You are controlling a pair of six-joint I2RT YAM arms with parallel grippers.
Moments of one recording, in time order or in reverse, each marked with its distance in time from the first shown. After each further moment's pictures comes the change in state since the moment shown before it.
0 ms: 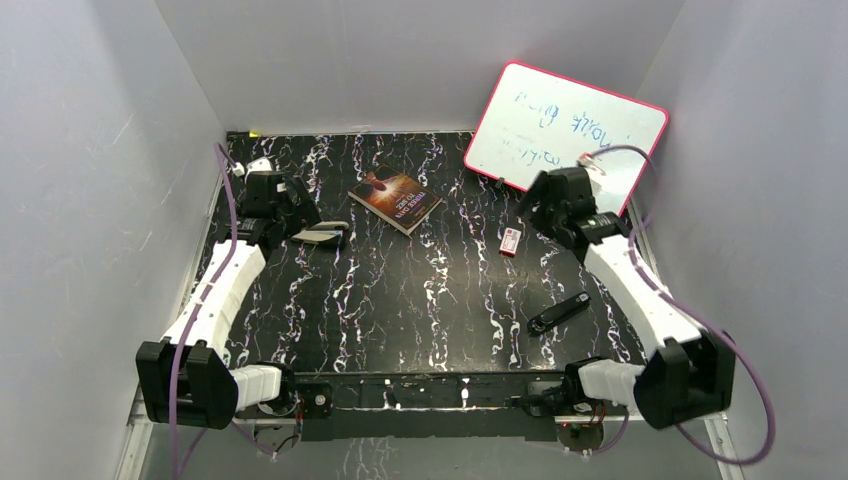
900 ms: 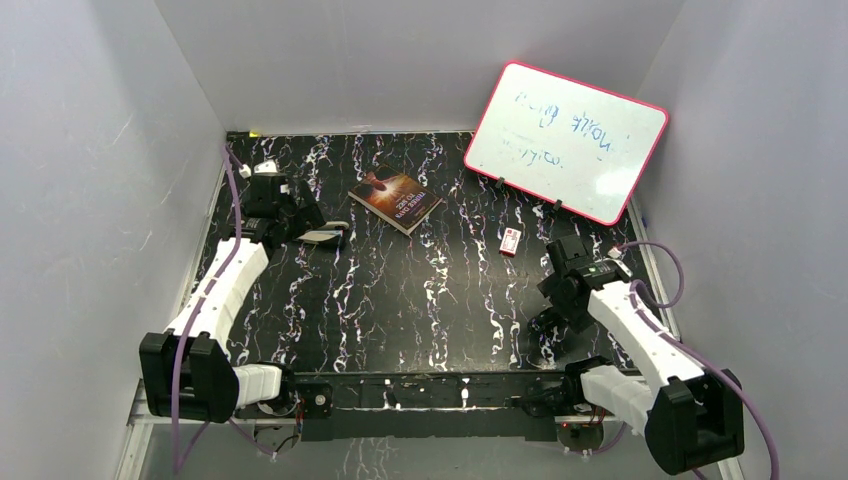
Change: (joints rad) left arm 0.000 0.028 -0.022 0.035 0.058 0.010; right arm -0.001 -0.279 -0.374 -0.513 0.215 0.549
